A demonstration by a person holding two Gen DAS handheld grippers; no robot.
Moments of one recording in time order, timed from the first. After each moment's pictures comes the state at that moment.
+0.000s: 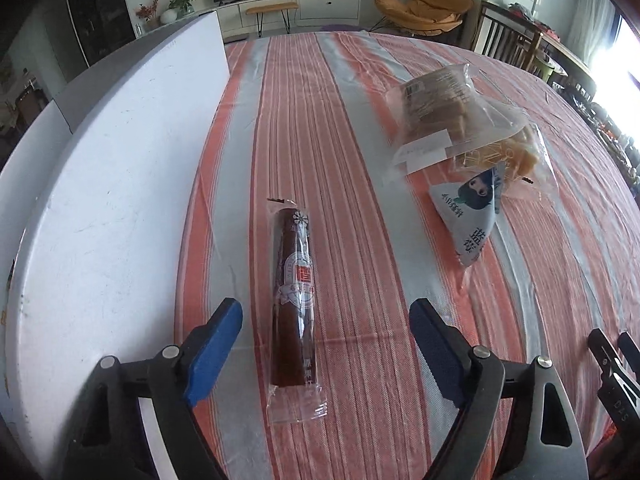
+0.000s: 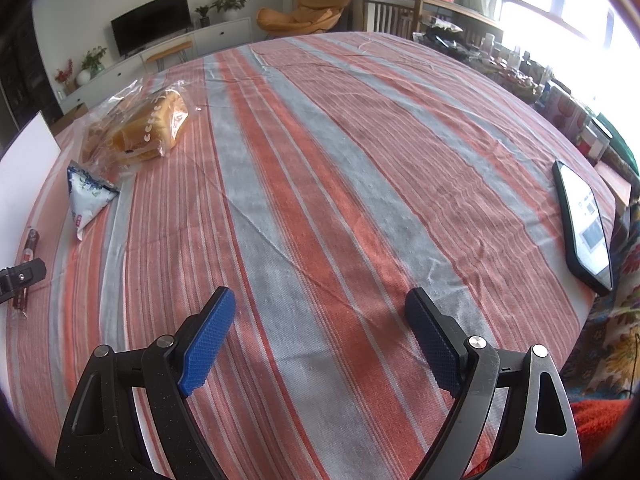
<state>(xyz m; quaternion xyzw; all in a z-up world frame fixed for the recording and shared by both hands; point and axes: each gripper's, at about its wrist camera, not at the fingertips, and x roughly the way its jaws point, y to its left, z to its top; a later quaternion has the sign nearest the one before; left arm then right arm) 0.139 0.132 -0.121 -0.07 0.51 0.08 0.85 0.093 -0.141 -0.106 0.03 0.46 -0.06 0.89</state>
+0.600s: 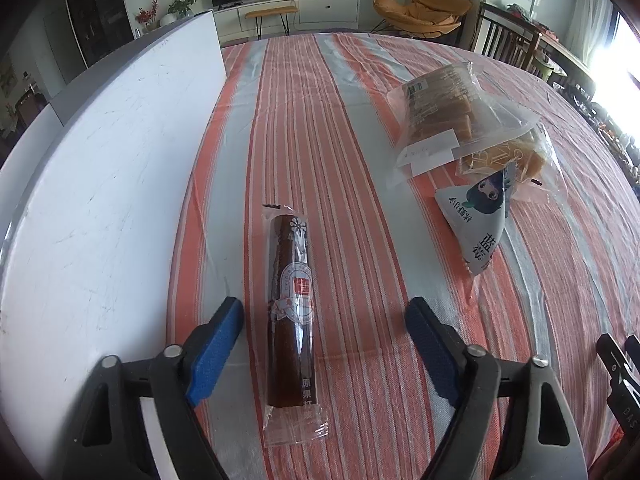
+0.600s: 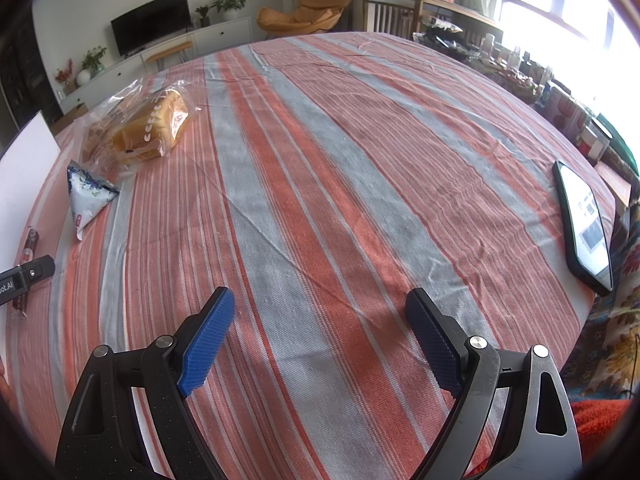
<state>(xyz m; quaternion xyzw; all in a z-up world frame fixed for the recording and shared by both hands) 0.138 0.132 -0.126 -0.06 0.50 0.08 0.86 0.092 -0.141 -0.105 0.03 0.46 -0.06 0.89</state>
